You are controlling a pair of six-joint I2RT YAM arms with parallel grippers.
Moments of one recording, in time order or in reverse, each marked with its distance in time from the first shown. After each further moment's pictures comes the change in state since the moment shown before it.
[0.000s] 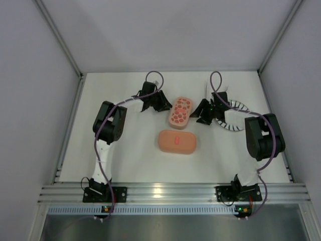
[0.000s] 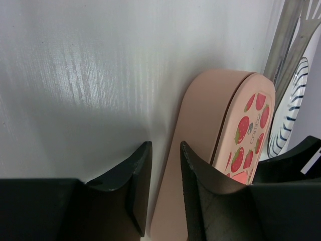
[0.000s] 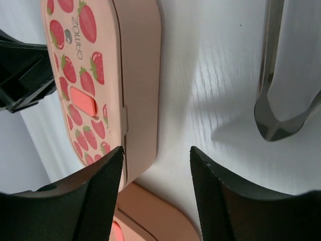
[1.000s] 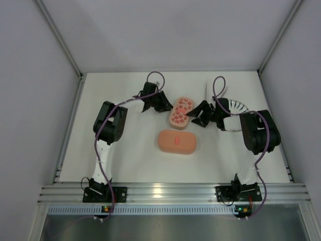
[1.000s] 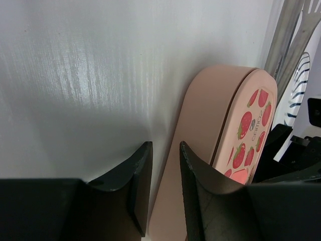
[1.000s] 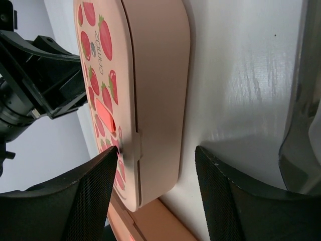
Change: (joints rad) left arm -0.011 -0.002 0.000 -0.010 0.000 -0.002; right arm -0.030 0.088 -0.166 0.464 -0.176 0.217
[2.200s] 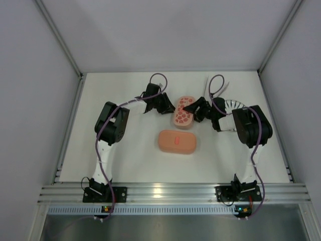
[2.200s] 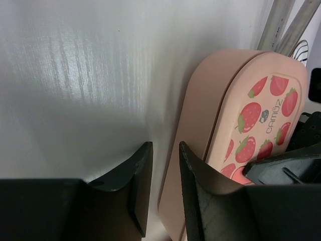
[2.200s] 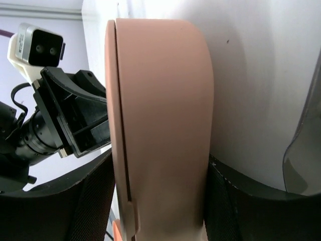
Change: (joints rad) left arm -0.032 0.000 -0.002 -0.009 0.017 -0.036; right arm 0.037 0.139 0.035 0.323 0.032 0.123
